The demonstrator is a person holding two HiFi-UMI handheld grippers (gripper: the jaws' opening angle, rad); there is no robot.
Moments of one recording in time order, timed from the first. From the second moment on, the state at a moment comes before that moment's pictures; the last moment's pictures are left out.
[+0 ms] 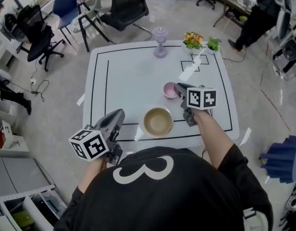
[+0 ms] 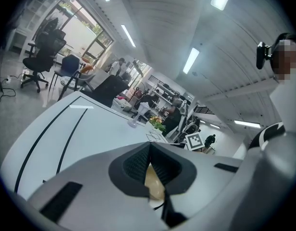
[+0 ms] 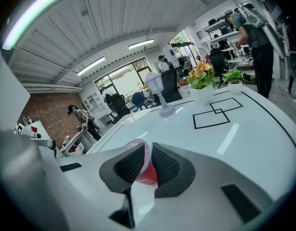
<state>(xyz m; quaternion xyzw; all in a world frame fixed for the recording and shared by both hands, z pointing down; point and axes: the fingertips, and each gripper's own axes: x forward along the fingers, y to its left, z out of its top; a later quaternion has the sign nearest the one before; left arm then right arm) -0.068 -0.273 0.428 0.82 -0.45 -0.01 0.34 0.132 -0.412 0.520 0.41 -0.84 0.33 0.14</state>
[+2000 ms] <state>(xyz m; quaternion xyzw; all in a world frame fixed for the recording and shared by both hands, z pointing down) -0.057 -0.227 0.456 0.81 -0.45 0.00 0.37 0.090 -0.279 0.562 0.31 -0.85 0.38 0.19</state>
